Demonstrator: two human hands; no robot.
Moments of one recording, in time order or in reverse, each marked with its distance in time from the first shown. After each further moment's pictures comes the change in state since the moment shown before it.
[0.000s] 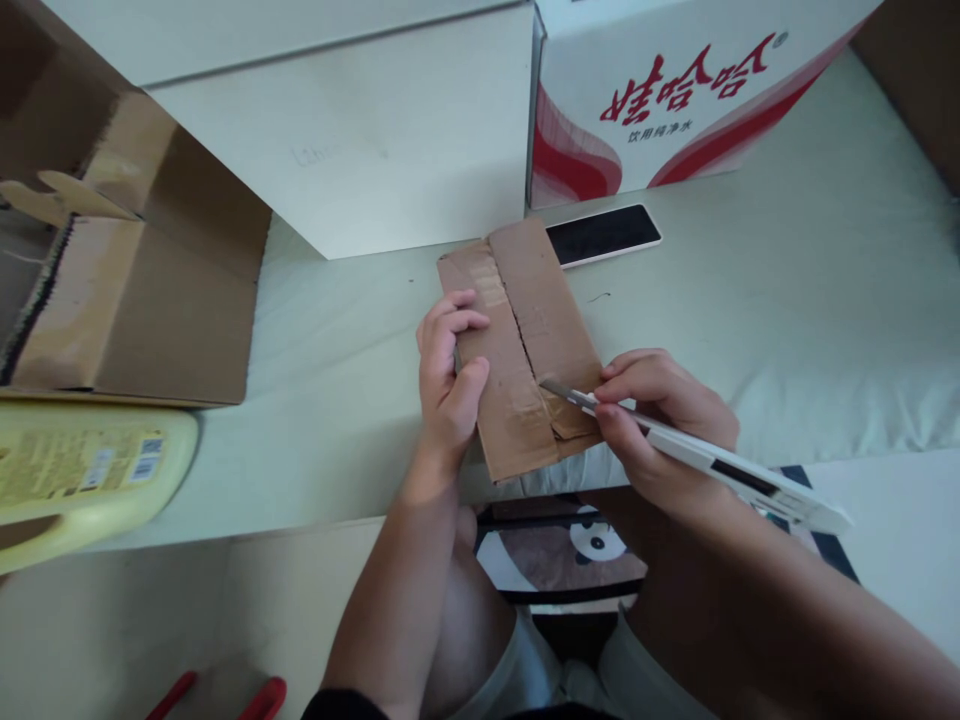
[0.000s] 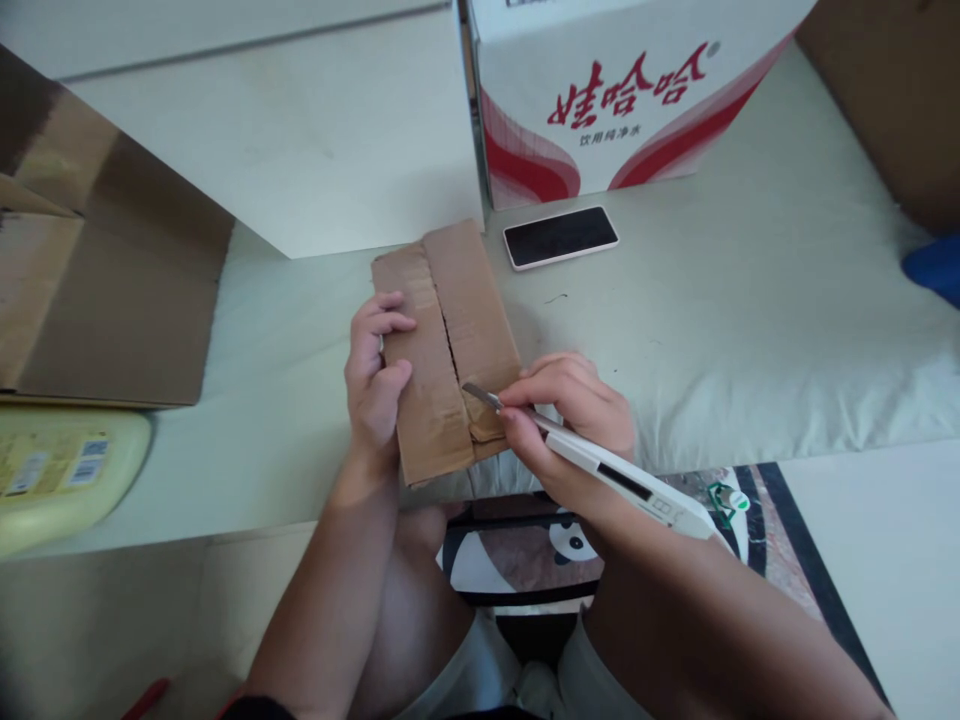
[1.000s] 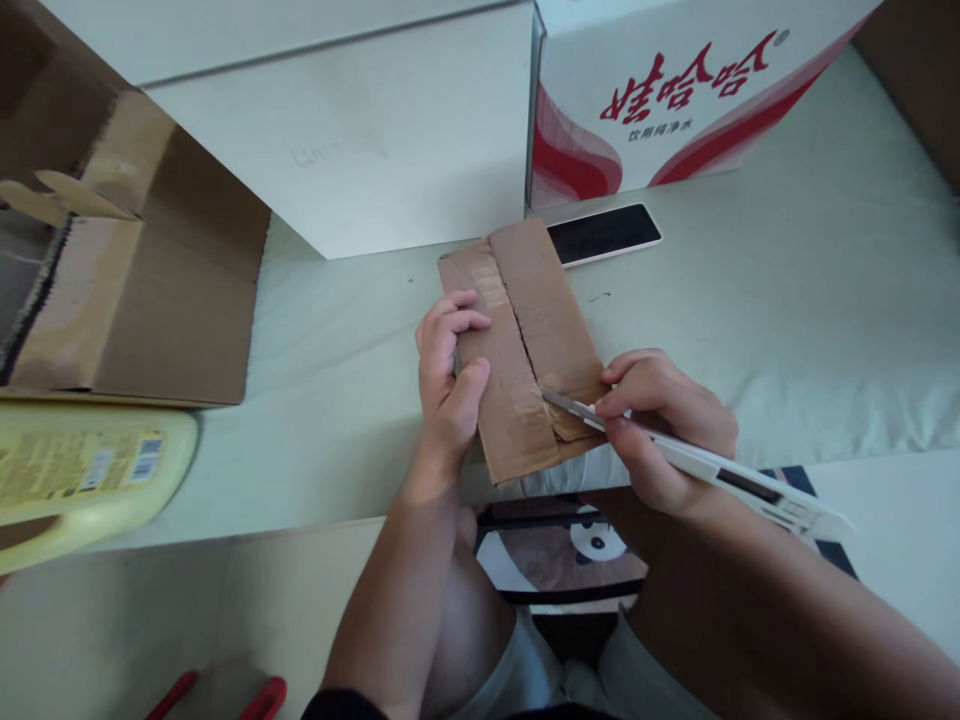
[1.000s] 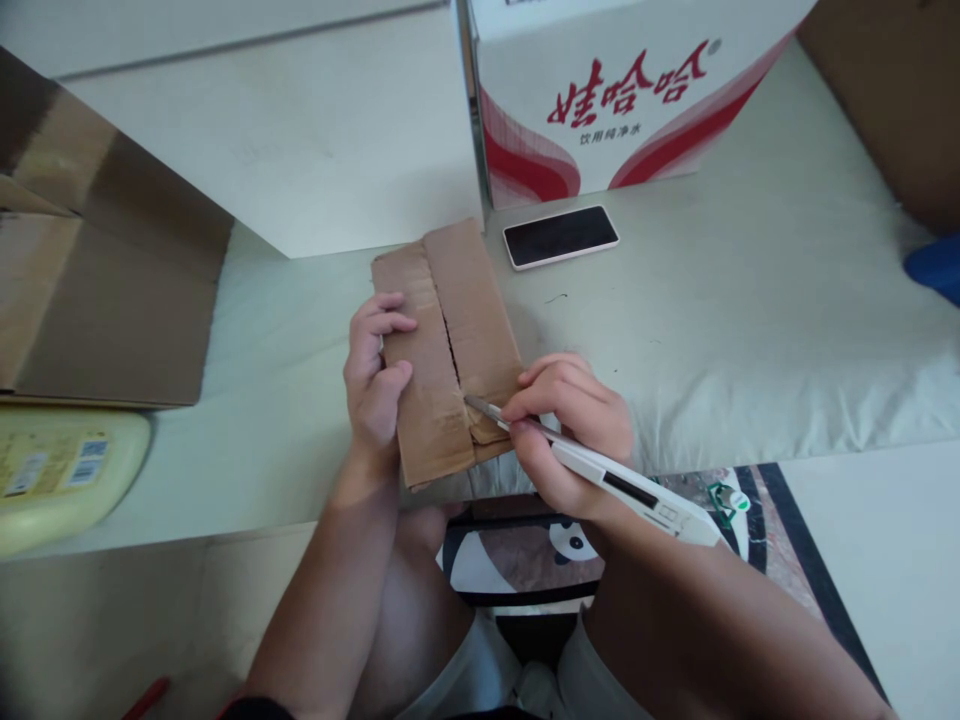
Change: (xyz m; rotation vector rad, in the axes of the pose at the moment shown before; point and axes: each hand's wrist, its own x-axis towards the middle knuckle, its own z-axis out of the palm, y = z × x) left_hand 0.000 0.003 0.000 -0.002 -0.006 0.013; right_hand 0.002 0.002 -0.001 0.077 -0.018 -0.057
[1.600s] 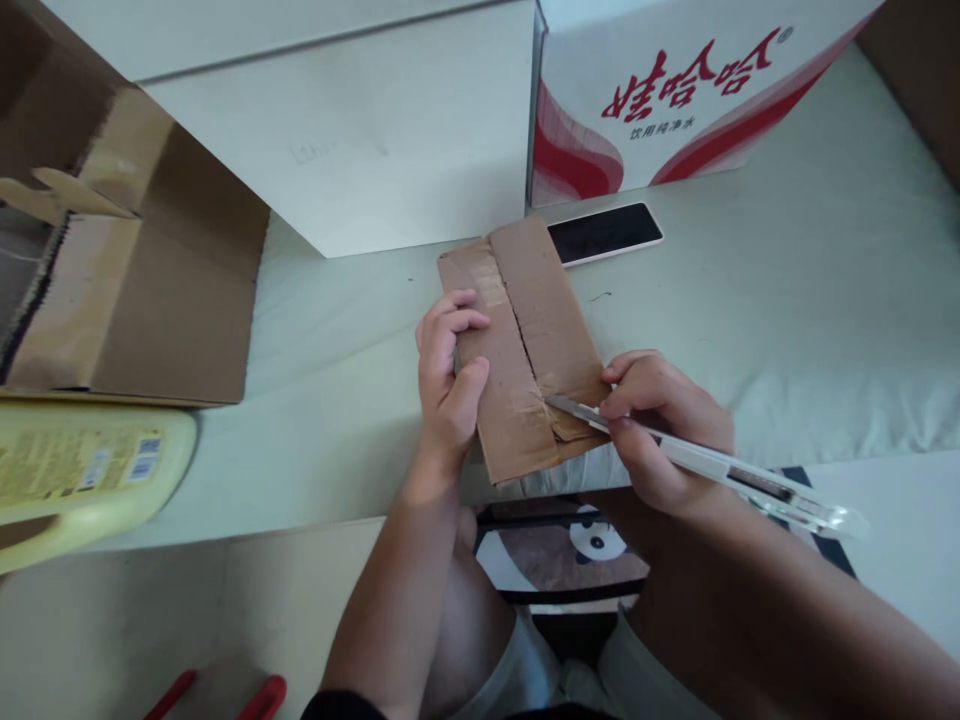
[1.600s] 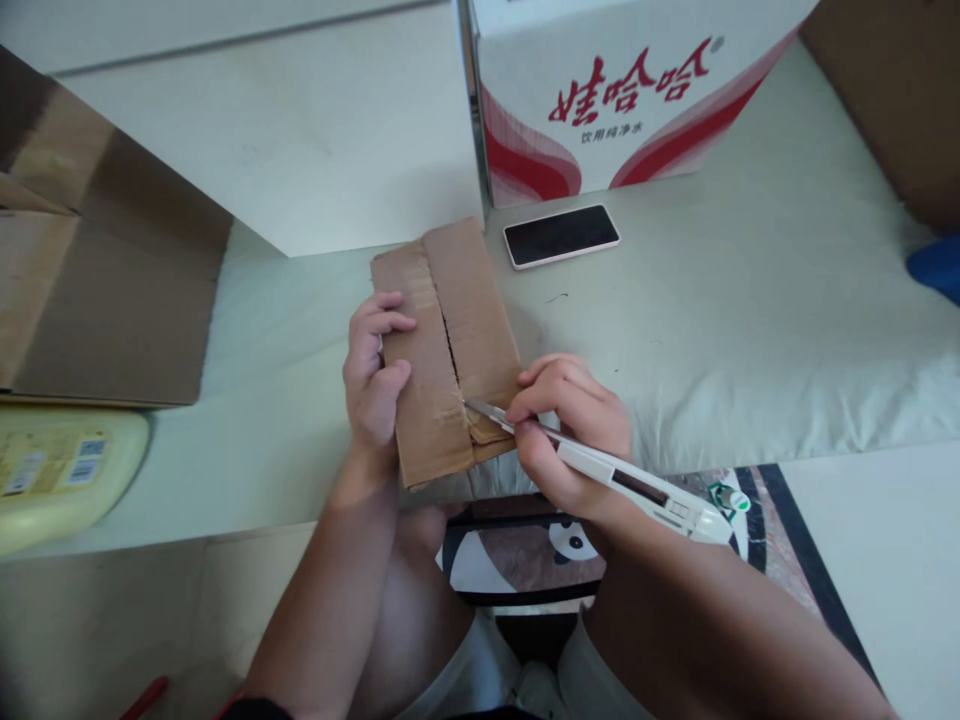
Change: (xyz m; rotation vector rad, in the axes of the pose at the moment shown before) left_hand 0.000 0.000 0.000 0.046 0.002 -0.017; right_hand -0.003 0.003 0.000 0.026 -0.006 0.039
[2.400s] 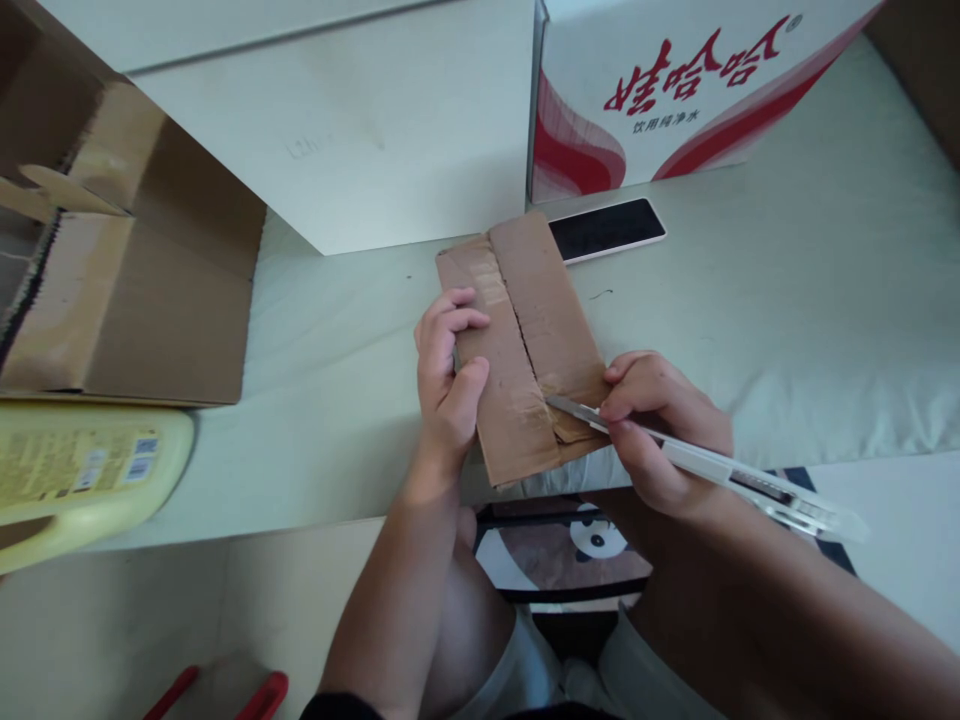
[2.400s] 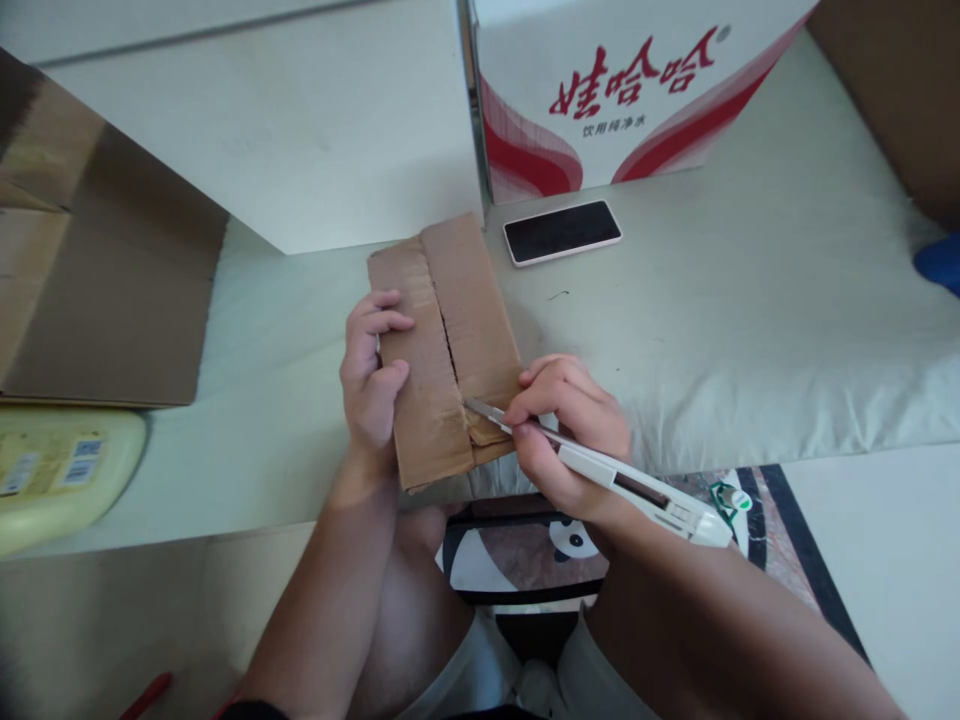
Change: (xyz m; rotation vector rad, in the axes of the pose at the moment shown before) left_hand 0.000 -0.001 0.000 -0.075 0.008 0.027; right_hand -0.005 0.004 0.001 0.052 -0.005 0.008
